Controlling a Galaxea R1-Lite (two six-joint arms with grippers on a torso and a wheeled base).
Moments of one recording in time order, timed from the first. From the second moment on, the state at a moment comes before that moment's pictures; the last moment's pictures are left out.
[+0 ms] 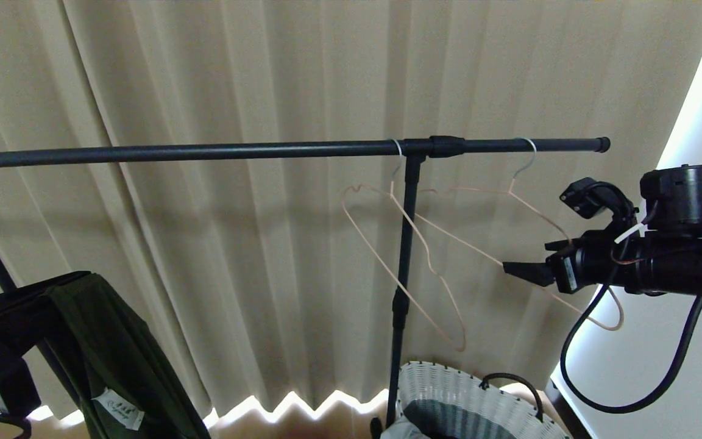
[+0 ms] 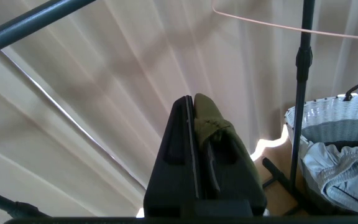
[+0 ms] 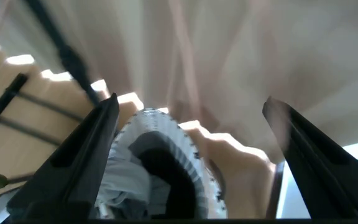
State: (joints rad) left arm -0.39 0.91 -0.50 -0.27 0.09 0.33; right arm 0.11 1.68 -0.91 -0.19 0.24 -0.18
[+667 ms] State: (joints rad) left arm -0.40 0.91 -0.49 -0.27 0.09 0.33; right arm 0.13 1.65 -0.95 -0.13 0.17 -0.08
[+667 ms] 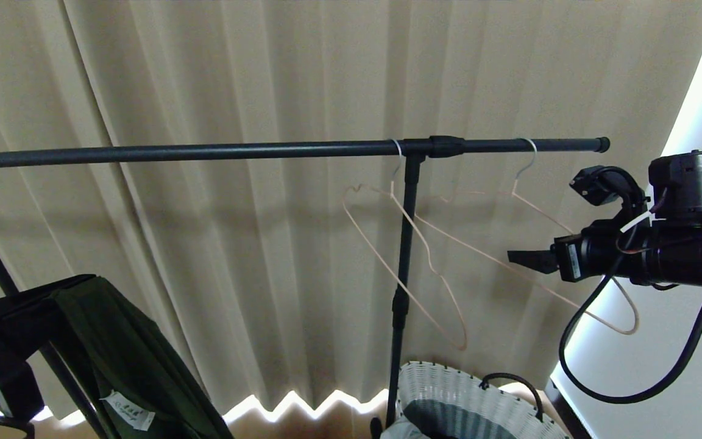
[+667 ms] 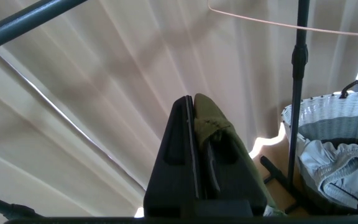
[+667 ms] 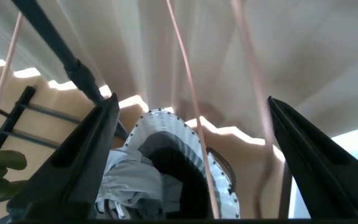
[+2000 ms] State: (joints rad) left arm -0.40 0.91 -0.49 -0.27 0.09 0.33; right arm 0.12 1.51 -0.91 -0.15 0.15 -0.08
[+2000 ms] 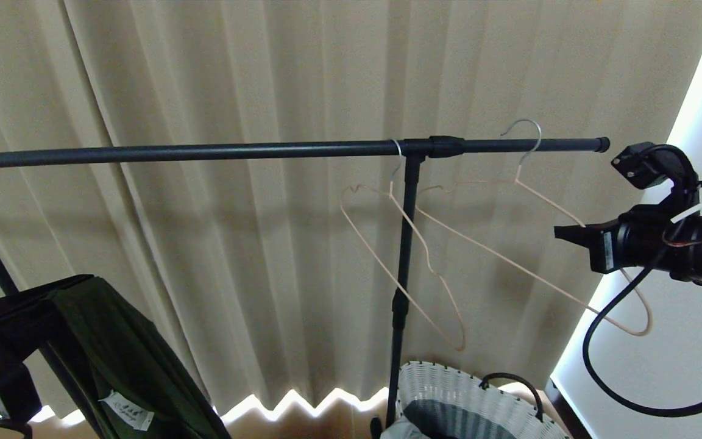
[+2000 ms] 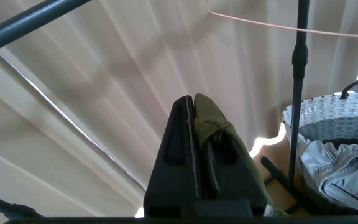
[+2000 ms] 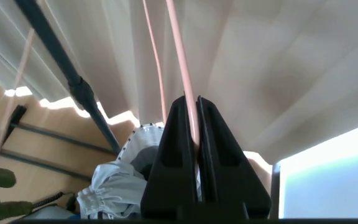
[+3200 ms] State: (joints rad) left arm -0.40 0.91 -0.46 -0.27 0.10 0.33; right arm 0.08 1.18 -0.65 -0.15 0.06 -0.09
